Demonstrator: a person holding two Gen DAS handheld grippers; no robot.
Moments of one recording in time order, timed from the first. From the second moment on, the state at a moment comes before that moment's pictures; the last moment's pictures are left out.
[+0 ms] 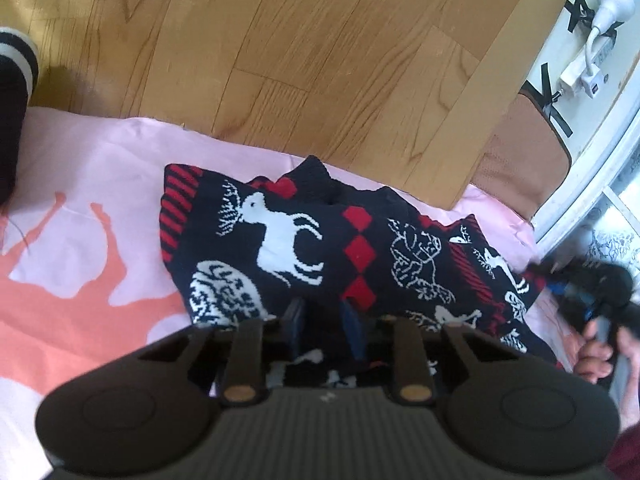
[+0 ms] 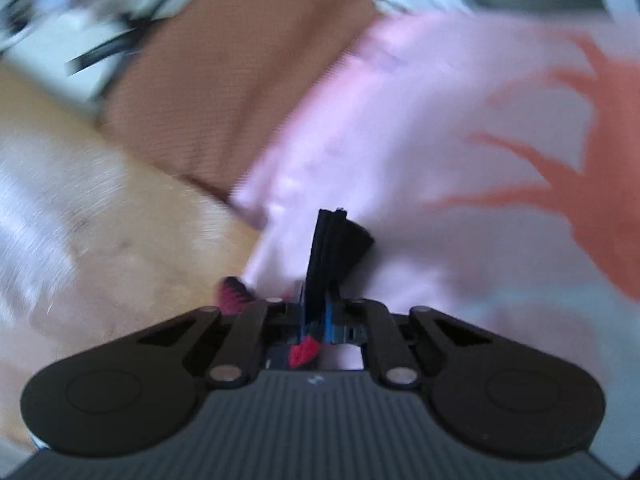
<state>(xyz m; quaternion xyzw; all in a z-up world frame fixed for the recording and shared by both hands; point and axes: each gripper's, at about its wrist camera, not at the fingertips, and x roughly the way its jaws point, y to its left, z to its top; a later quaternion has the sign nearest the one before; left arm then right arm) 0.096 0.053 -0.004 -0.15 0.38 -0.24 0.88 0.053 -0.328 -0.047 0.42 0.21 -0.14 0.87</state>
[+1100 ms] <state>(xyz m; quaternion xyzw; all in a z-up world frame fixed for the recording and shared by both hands) 0.085 0.049 0.004 -0.03 0.35 -0.17 0.92 0.078 -0.177 -0.046 0.14 0.30 0.09 0.94</state>
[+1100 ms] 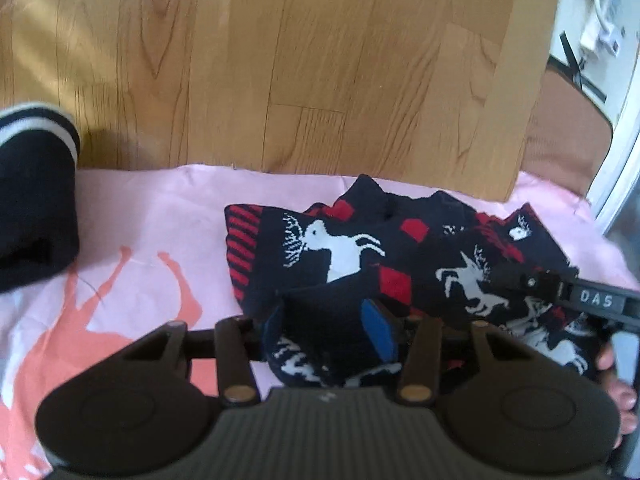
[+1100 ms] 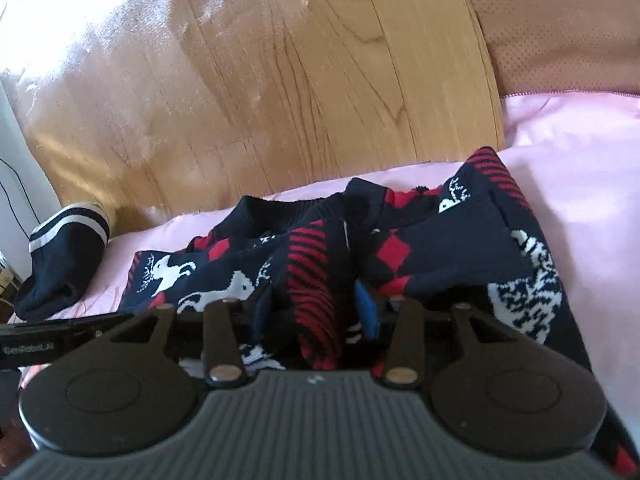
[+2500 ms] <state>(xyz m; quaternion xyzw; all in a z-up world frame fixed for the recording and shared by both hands) 0.081 0.038 -0.004 0.03 0.33 -0.09 0.94 -0.020 -0.281 -0.044 0.20 0.25 -0.11 0.94</state>
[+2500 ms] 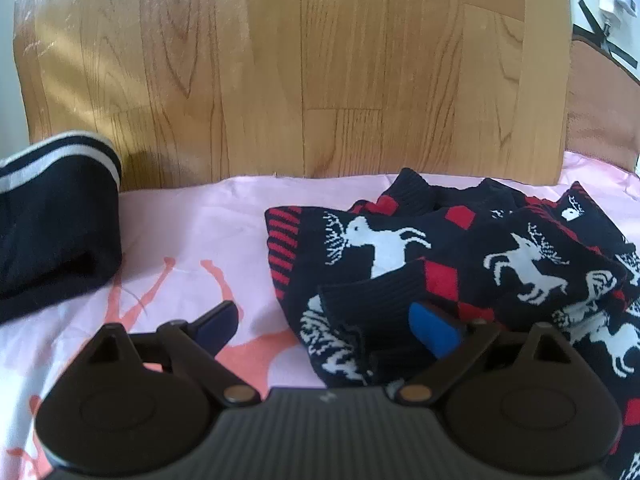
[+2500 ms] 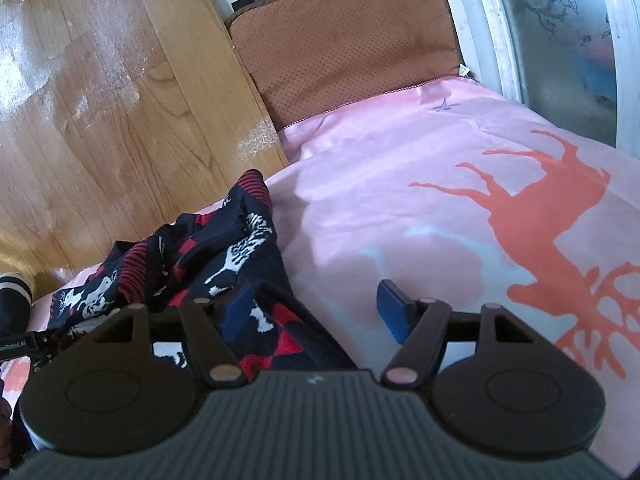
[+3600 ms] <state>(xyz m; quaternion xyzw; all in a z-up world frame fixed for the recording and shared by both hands) 0.080 0.033 -0.003 0.05 0.33 -0.08 0.94 -0.019 -0.276 -0.044 0.20 0.25 -0.10 0.94</state>
